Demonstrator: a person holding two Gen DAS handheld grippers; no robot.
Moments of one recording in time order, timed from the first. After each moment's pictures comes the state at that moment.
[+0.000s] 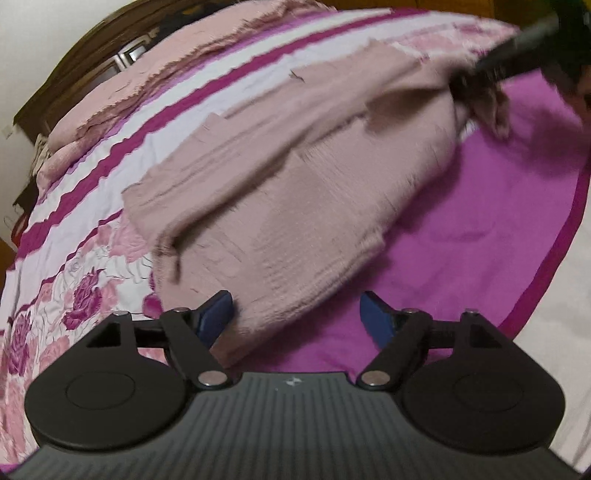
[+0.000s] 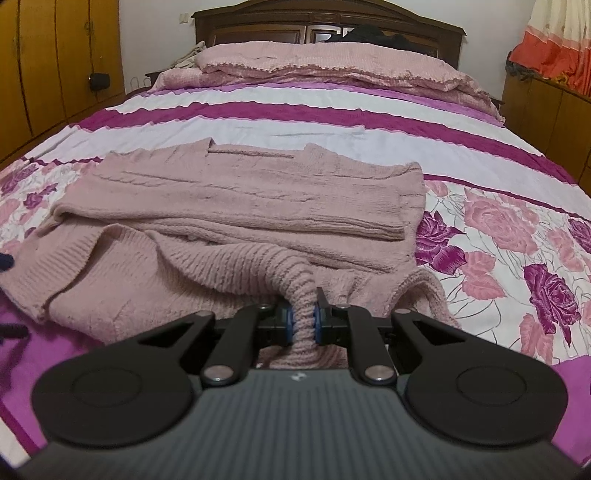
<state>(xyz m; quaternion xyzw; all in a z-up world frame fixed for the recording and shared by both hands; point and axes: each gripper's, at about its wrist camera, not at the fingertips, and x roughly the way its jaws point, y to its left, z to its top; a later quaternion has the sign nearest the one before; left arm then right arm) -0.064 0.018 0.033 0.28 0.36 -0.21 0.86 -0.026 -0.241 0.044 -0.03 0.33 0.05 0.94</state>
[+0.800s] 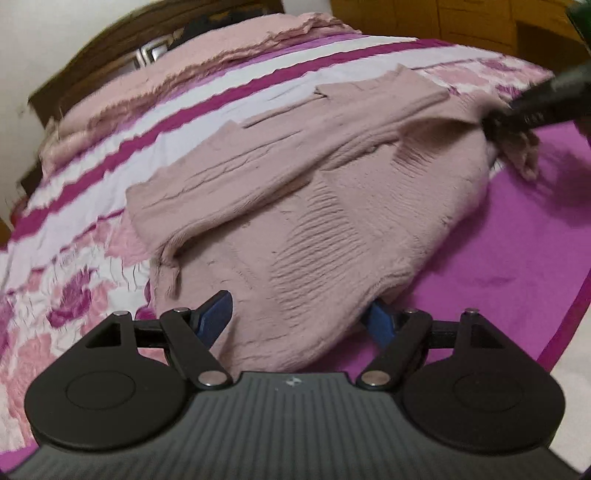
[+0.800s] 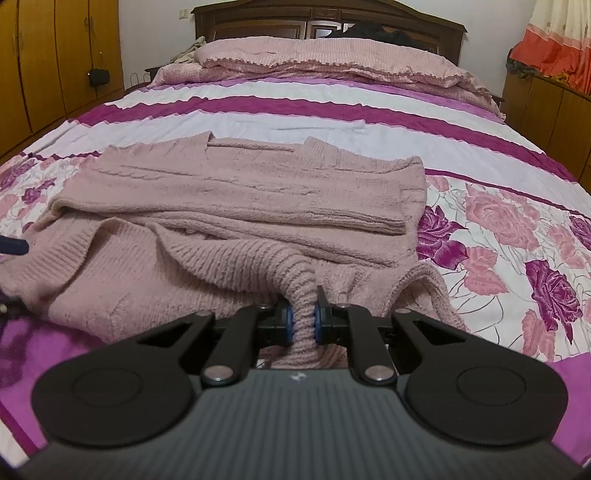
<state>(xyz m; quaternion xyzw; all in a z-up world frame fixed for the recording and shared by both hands) -0.045 0.023 0.029 0.23 0.34 -0.20 0.89 -0.025 -0.242 0.039 -0.03 0.33 0.05 0.94</state>
